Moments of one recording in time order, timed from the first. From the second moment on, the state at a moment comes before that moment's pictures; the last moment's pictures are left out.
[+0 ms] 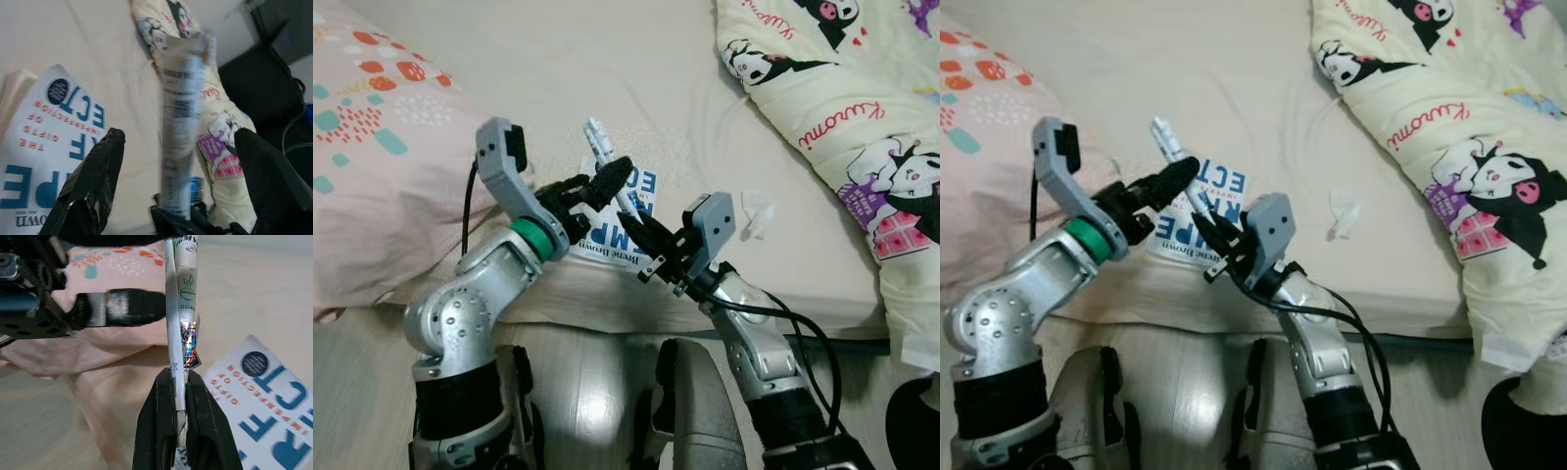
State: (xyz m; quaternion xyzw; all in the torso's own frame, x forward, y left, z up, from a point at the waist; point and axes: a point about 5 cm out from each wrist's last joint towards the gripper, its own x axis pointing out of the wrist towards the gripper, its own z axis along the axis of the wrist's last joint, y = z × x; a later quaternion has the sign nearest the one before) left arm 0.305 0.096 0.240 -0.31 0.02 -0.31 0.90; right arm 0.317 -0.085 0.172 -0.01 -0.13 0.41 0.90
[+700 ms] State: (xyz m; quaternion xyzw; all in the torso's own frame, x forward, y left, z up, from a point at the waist) left arm 0.313 0.101 0.235 -0.22 0.01 -0.22 0.95; right arm 0.307 -0.076 0.169 -0.02 -0.11 0.46 0.88
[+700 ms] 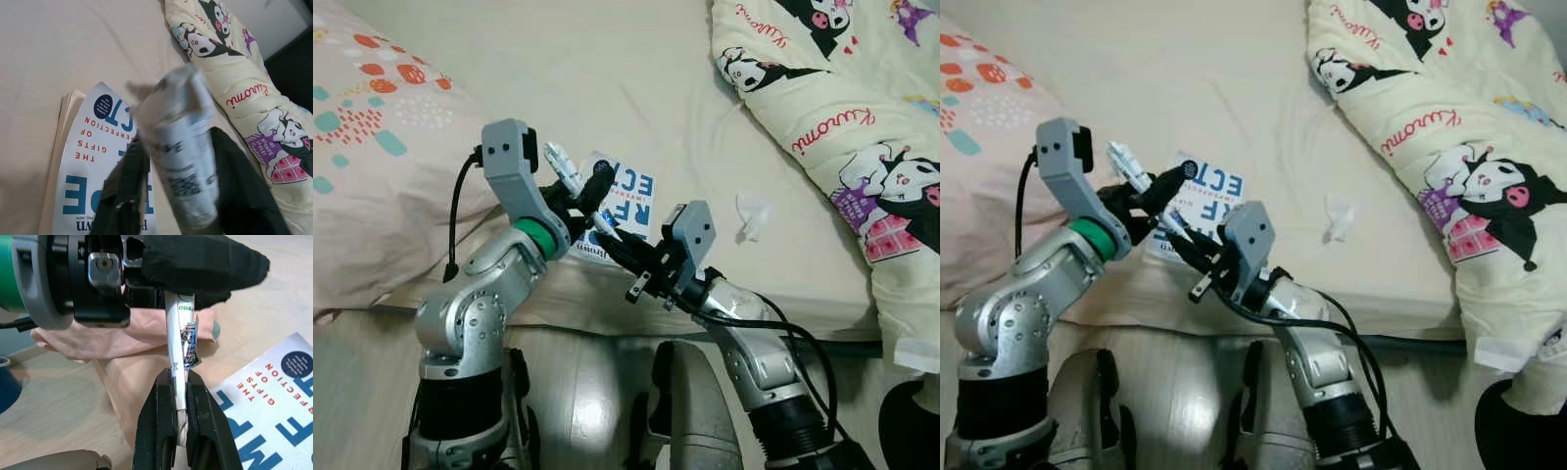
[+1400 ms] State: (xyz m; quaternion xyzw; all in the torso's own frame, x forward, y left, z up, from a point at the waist) left arm 0.304 0.102 0.226 -0.22 0.02 -0.24 0.95; right arm 0.321 -0.102 0.162 -0.04 -0.09 0.38 0.92
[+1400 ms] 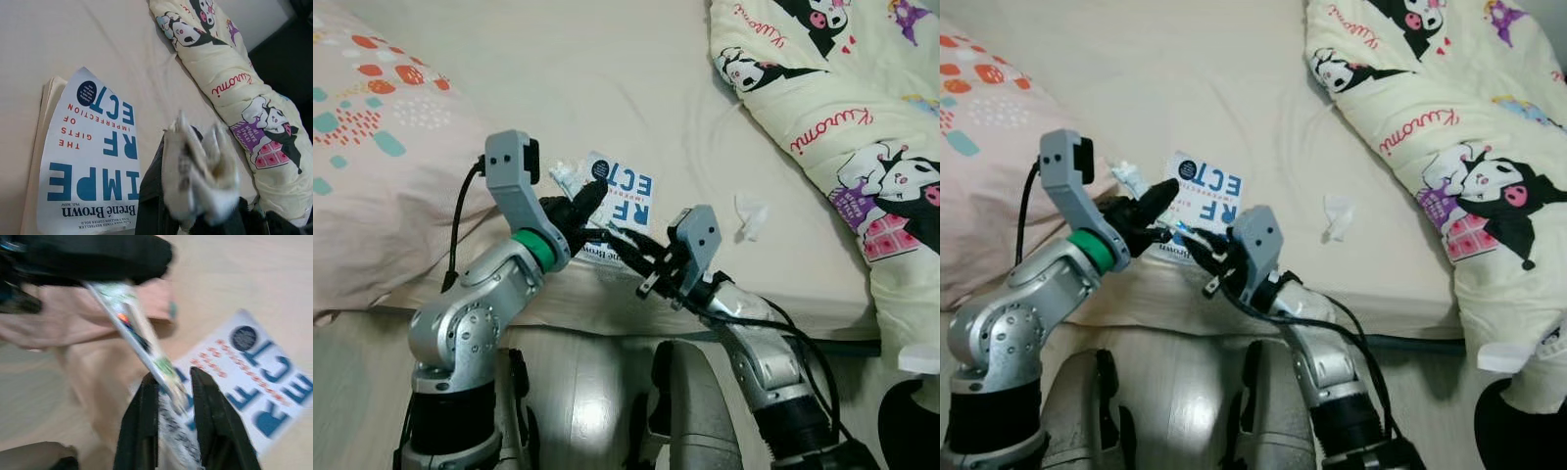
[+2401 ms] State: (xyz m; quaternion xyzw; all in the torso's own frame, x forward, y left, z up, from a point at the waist) left arm 0.295 0.187 0.223 -0.07 -0.01 -0.02 1.00; right arm 0.360 -0.250 0.132 0.08 0.01 0.01 1.00
